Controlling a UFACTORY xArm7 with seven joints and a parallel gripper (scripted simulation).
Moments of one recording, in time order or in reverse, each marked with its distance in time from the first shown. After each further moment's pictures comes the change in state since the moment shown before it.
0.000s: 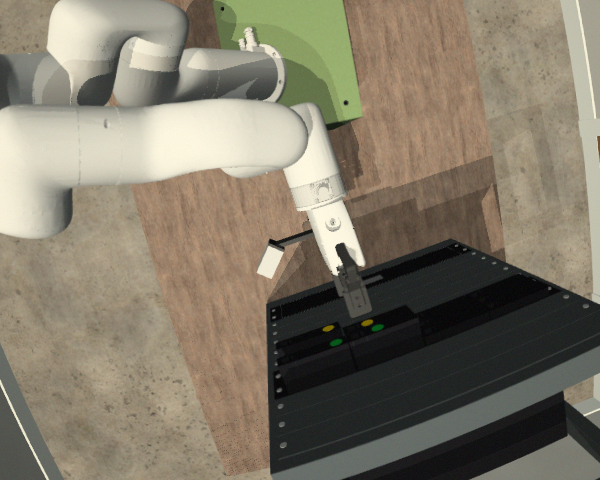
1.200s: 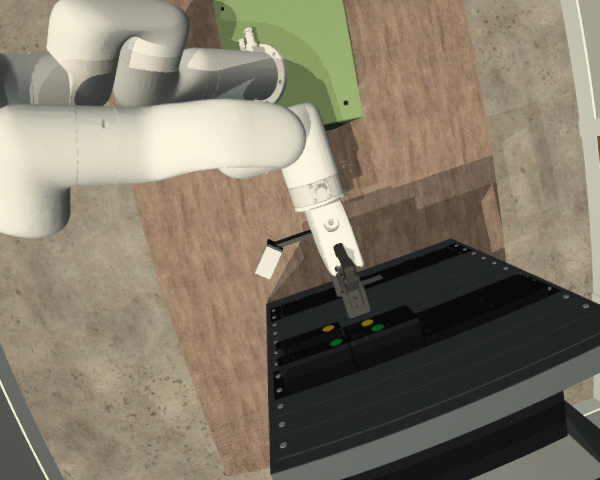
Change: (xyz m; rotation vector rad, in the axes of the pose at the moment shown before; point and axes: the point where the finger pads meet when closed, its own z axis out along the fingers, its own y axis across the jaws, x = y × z) arm 0.002 0.001 0.000 0.000 -0.001 0.000
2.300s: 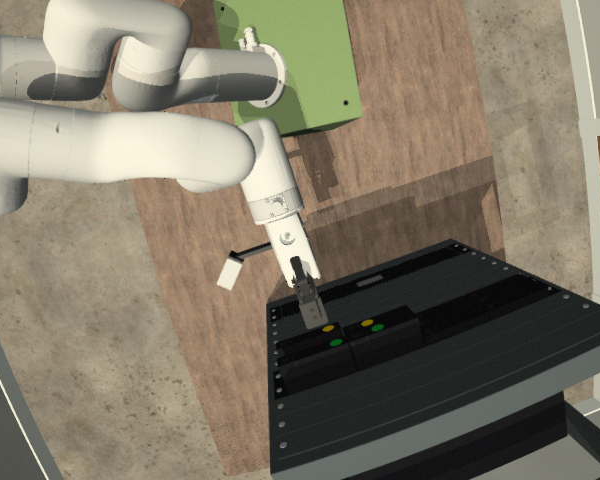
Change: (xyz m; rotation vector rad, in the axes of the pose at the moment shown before) arm 0.060 0.013 0.000 0.000 0.001 0.001
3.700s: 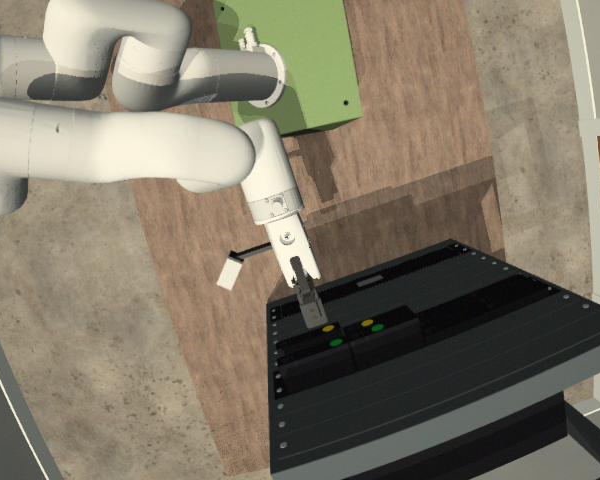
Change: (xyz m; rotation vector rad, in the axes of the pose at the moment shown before) arm 0.000 0.000 0.000 0.000 0.000 0.000
